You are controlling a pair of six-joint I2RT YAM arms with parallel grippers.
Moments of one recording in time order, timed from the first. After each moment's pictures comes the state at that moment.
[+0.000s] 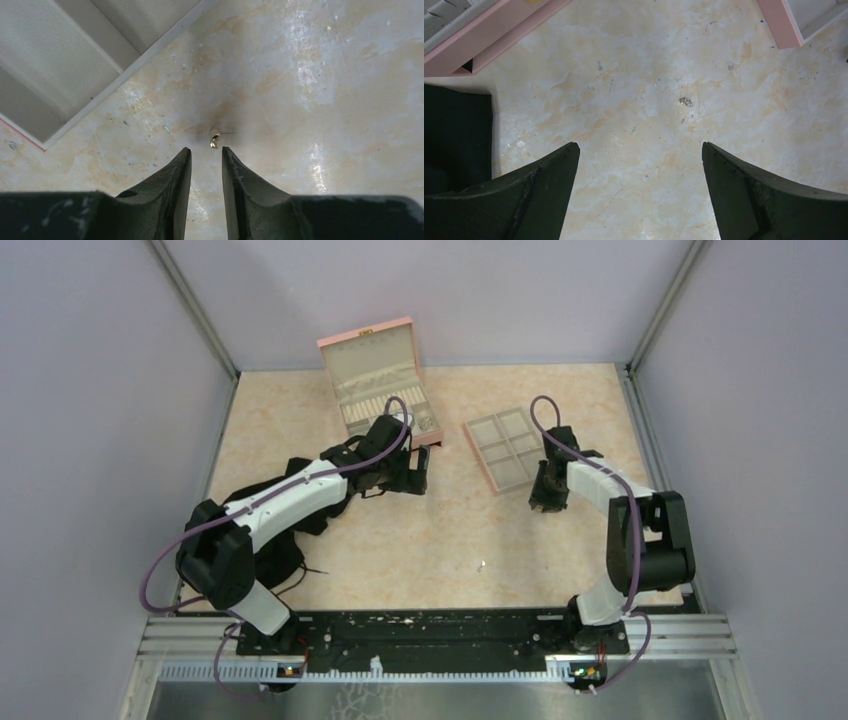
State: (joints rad) left arm -0.72 1.58 1.20 -0.48 -0.16 -0.44; right arm 0.14 1.56 0.90 -0.56 0.05 0.46
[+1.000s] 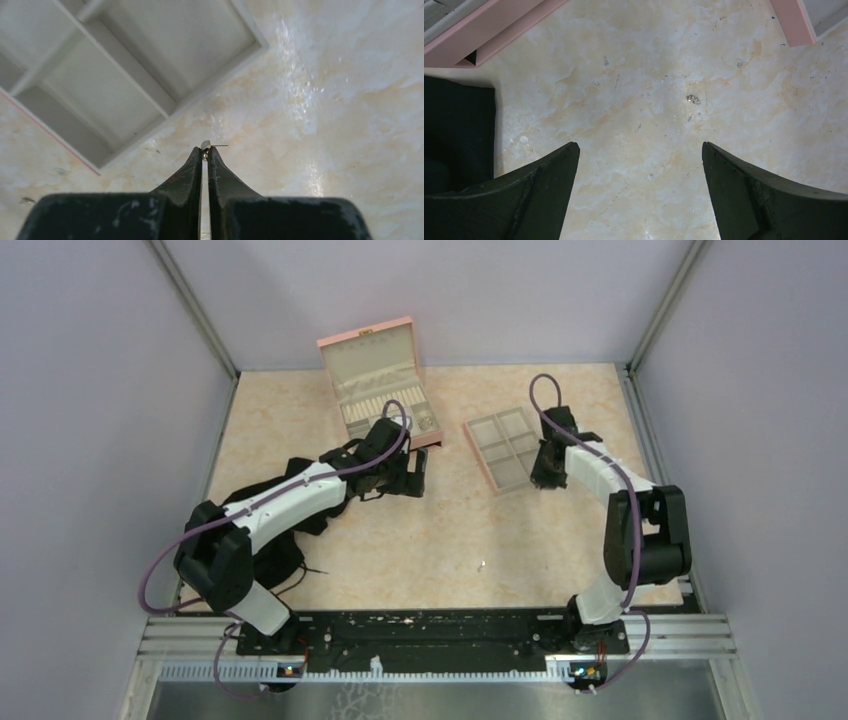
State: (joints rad) left arm -0.72 1.57 1.17 -0.46 -0.17 -0.44; right arm 0.16 1.60 1.02 -0.59 0.13 0.47
